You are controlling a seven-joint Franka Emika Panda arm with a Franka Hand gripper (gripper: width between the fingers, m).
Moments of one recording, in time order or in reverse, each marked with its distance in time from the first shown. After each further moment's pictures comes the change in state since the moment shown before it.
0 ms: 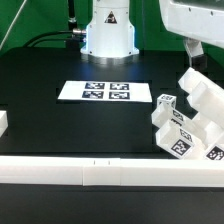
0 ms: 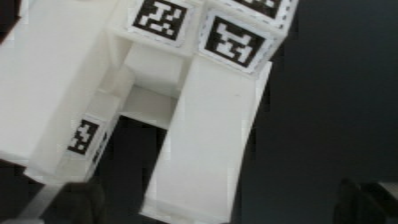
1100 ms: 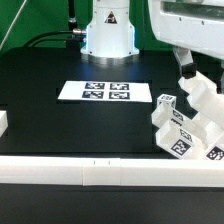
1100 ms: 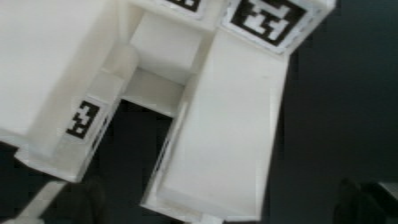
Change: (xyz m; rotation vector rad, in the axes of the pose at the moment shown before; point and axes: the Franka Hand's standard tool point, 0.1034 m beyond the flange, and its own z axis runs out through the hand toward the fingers) arm 0.010 0.014 0.014 0.024 0.031 -0.030
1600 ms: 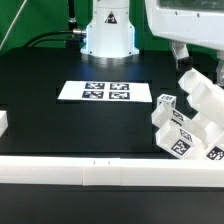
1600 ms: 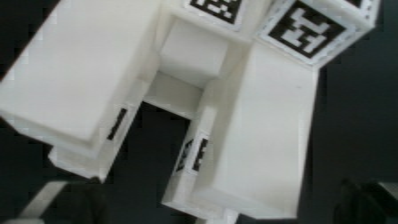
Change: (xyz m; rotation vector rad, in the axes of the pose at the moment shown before) arm -0.005 0.007 -0.013 0.018 0.003 -0.013
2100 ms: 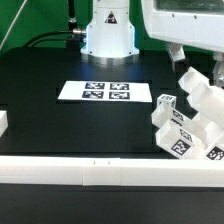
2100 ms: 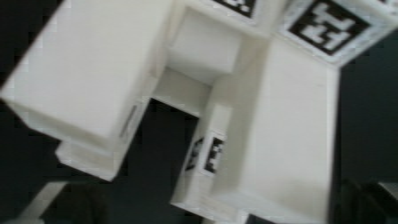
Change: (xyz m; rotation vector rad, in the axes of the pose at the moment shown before) arm 0.002 0.012 0.008 -0.009 0.004 -0.021
